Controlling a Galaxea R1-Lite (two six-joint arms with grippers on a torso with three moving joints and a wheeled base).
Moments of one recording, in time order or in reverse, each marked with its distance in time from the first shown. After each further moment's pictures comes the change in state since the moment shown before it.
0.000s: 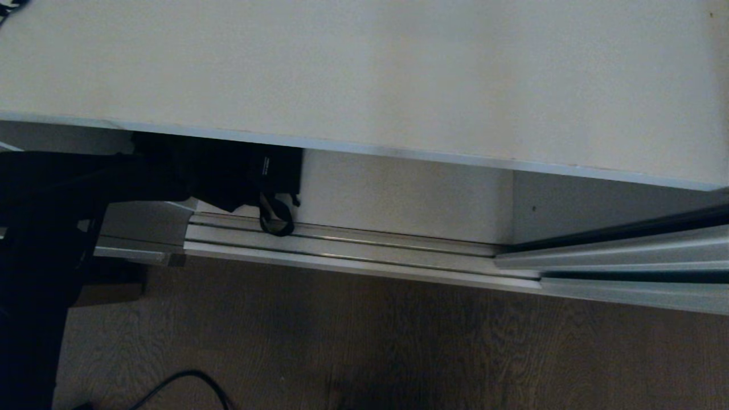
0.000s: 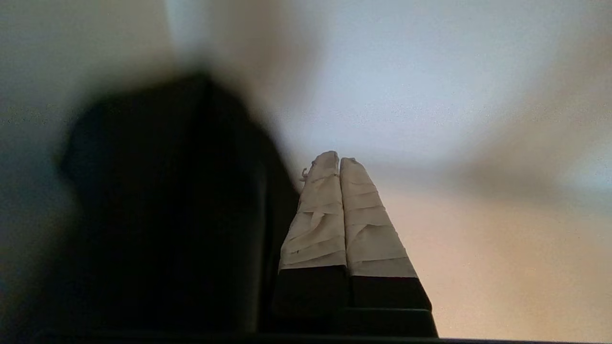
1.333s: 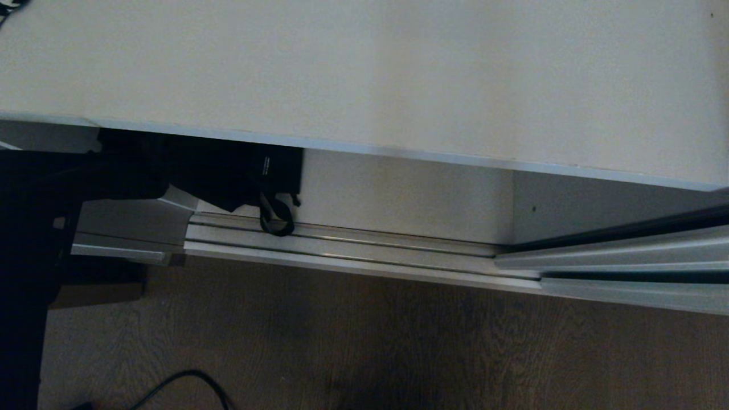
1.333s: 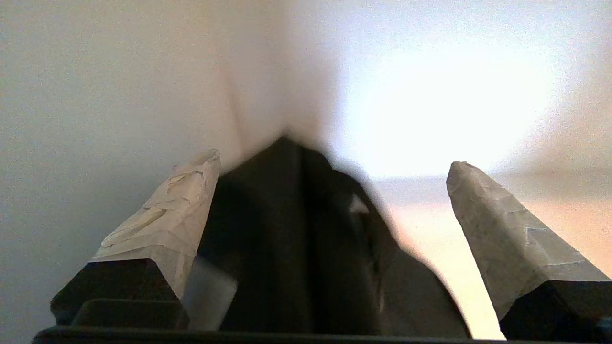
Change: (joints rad) left arm 0.087 -0.010 0.000 -0.102 -0.066 0.162; right arm 0.000 0.000 0.000 0.000 0.000 0.000
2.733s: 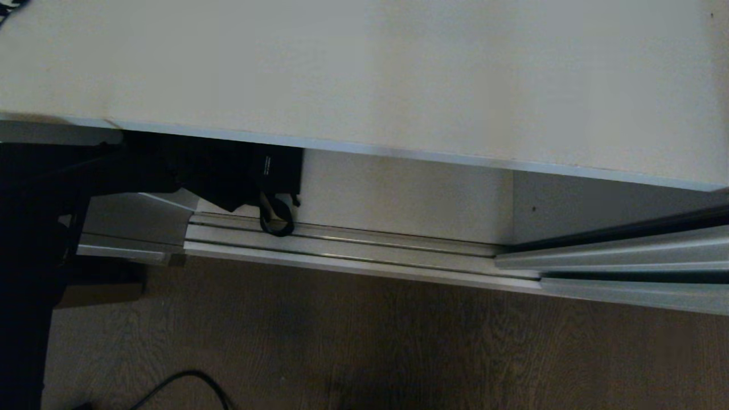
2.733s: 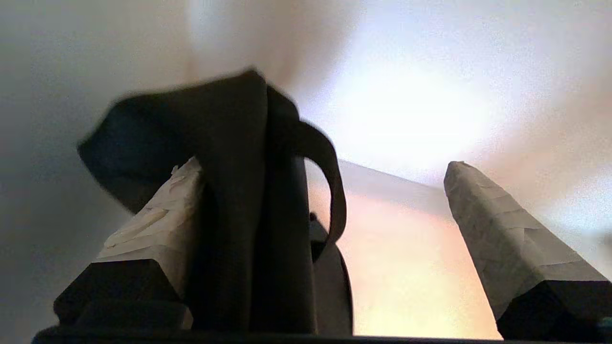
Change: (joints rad) left arm -0.082 -0.036 -0.001 0.160 0.096 -0.302; right arm 0.000 0.000 0.000 0.000 0.000 0.000
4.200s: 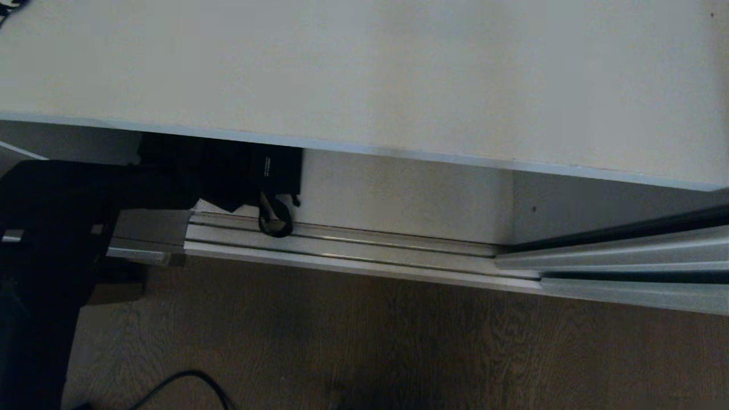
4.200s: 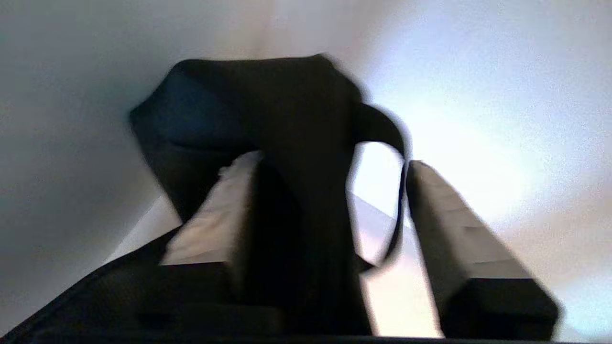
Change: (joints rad) left arm 0.006 0.090 -0.001 -0.162 0.183 -0.209; right arm 0.000 0.000 0.000 0.000 0.000 0.000
